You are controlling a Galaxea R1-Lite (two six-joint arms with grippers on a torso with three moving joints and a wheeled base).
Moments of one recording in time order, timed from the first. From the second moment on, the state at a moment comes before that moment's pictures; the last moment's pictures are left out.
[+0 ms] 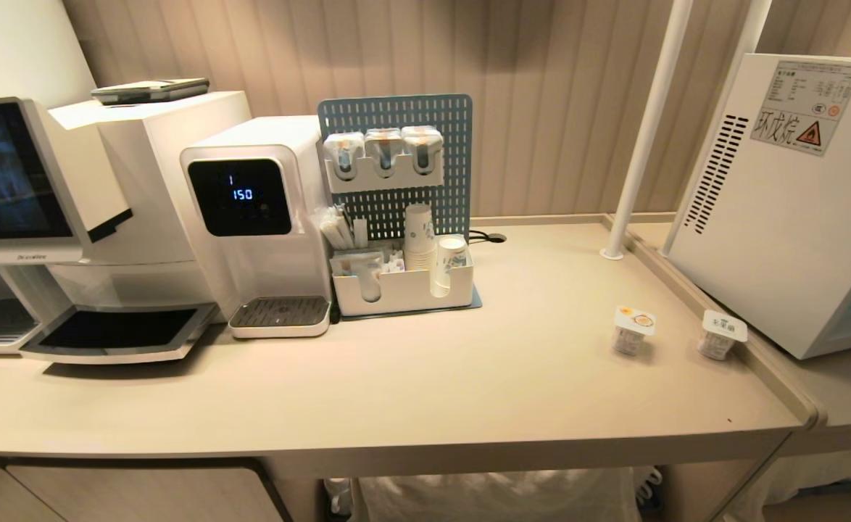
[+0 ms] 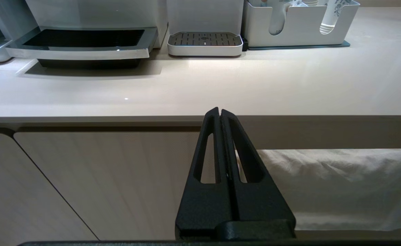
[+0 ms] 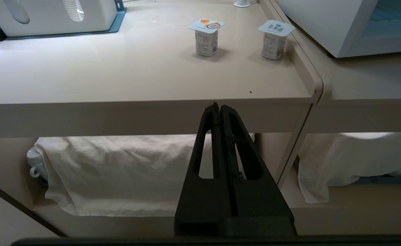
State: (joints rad) left arm 0.00 0.00 0.00 0.00 0.00 -0.03; right arm 0.00 0.01 -0.03 0.10 0.01 -0.03
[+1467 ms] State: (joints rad) left arm 0.00 0.00 0.00 0.00 0.00 -0.03; right arm 0.00 0.00 -0.03 0.10 0.01 -0.02
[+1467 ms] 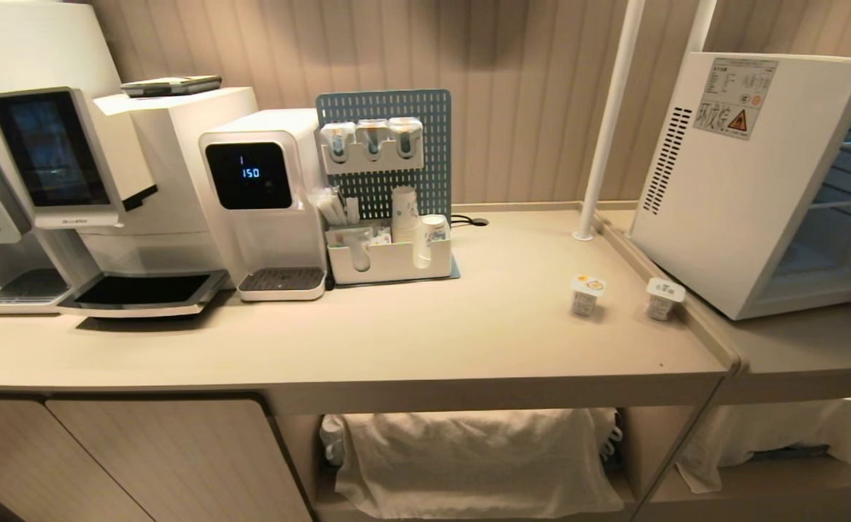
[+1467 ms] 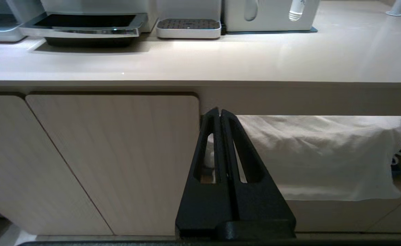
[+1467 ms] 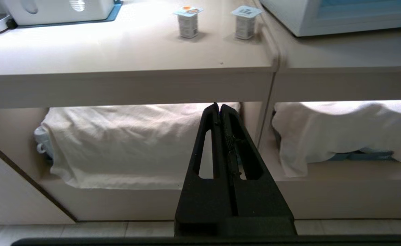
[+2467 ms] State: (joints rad) left arm 0.00 0.00 0.00 0.00 0.00 -0.03; right arm 0.00 0.00 -0.03 0.10 0.01 -0.02
